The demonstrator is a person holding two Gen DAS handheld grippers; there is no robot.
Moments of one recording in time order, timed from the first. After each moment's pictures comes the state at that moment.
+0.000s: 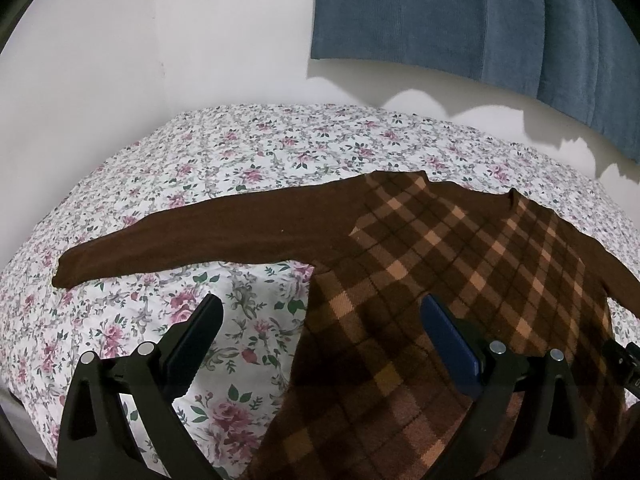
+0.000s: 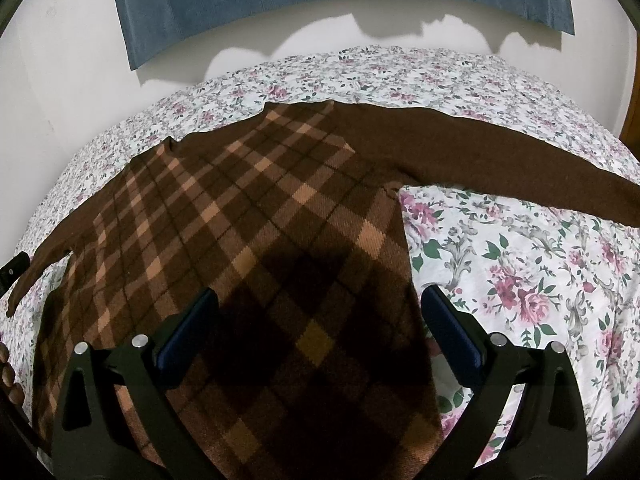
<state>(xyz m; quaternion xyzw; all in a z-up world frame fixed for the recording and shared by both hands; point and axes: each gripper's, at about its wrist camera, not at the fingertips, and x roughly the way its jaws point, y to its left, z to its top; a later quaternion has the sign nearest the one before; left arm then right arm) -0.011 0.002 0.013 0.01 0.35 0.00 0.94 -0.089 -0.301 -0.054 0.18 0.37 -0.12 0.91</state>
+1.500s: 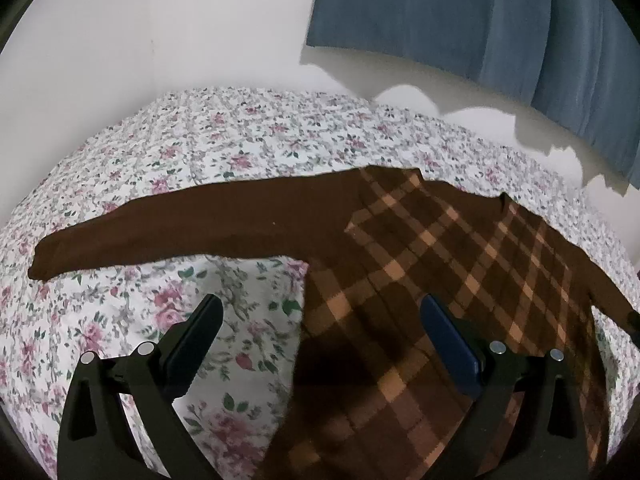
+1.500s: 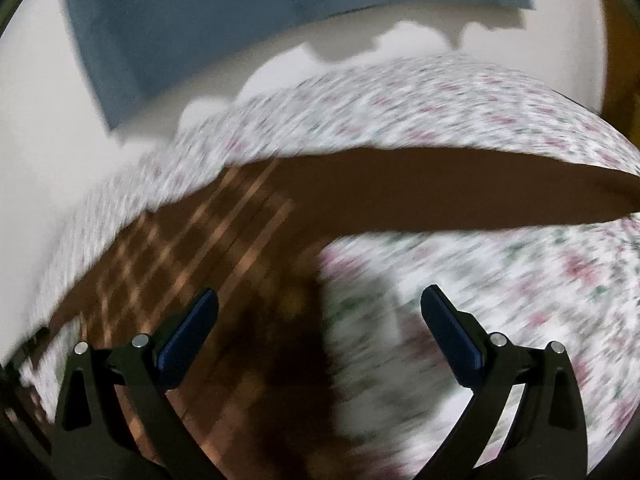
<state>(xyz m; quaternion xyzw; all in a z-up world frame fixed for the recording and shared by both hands) 0.003 0.030 0.005 -0.03 0.37 -0.04 0.93 -0.118 -0.391 -0.031 0.27 0.31 -0.16 0.90</state>
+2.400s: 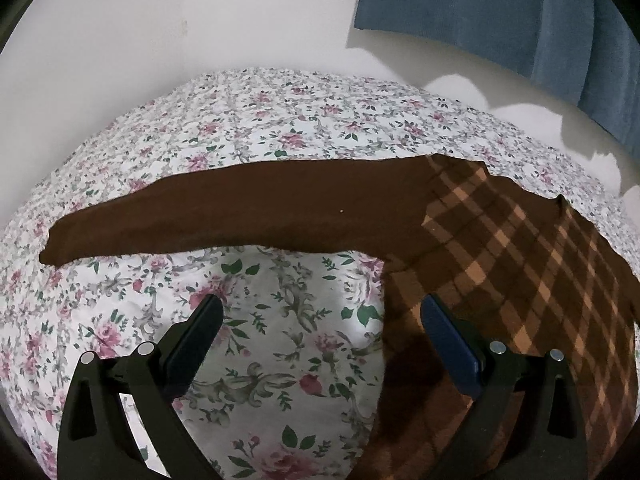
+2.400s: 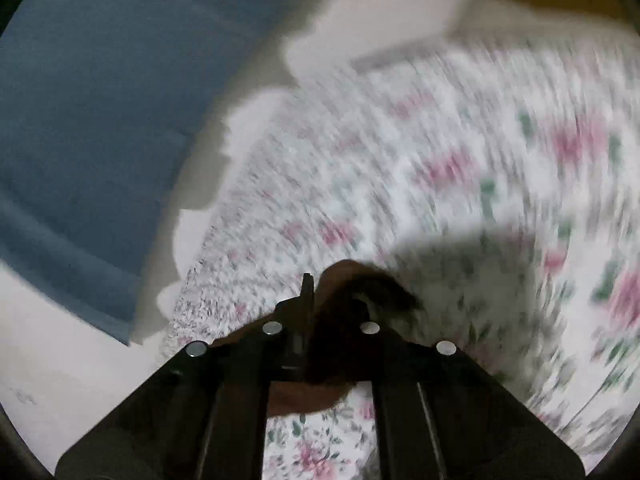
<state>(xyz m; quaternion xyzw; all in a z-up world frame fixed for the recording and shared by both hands) 0.030 0.057 -0.023 -0.02 0.39 0.03 0.92 -0.243 -0.726 -0.074 0.52 0.16 -0.19 0.82</state>
